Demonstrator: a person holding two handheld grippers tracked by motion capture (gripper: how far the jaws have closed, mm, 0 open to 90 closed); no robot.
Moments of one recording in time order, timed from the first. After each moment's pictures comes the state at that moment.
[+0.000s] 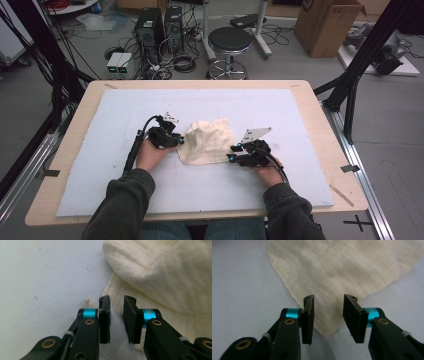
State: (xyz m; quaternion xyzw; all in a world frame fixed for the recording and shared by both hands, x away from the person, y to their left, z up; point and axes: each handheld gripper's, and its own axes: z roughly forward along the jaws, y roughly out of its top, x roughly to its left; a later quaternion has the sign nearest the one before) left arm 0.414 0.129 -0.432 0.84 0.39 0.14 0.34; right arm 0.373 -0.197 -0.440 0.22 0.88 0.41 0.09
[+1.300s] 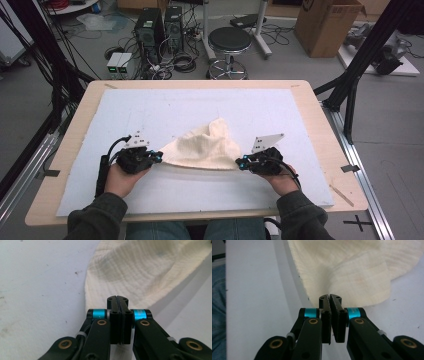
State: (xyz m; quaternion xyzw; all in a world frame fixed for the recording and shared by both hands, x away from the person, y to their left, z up) left arm 0.311 0.190 -0.406 0.83 0.36 0.15 0.41; right arm 0.333 -0.221 -0.413 0.18 0.89 0.41 0.07
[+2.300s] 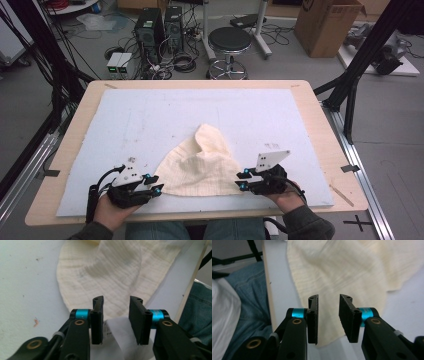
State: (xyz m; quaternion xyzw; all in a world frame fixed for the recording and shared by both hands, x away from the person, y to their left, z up) left arm 0.240 0.192 -0.411 0.83 0.30 0.14 0.44; right arm 0.288 -0.223 -0.411 0.16 0.88 0.44 0.04
